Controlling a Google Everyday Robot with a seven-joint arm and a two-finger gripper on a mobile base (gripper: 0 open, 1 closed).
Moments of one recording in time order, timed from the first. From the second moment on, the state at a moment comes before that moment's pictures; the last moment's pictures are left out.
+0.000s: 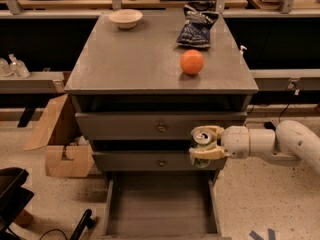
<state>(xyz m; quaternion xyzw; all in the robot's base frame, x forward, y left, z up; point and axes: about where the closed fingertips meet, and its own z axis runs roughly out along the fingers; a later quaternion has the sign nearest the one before) 0.543 -0.124 0.689 -0.51 0.59 0.37 0.50</state>
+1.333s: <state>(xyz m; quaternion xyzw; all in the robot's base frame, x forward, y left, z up) 0.590 -0.021 0.888 -0.48 0.62 0.29 0.55</state>
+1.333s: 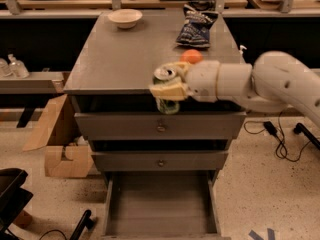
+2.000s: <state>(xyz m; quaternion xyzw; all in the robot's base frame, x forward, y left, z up) 0.671 0.039 0.995 -0.46 0.61 0.25 0.59</state>
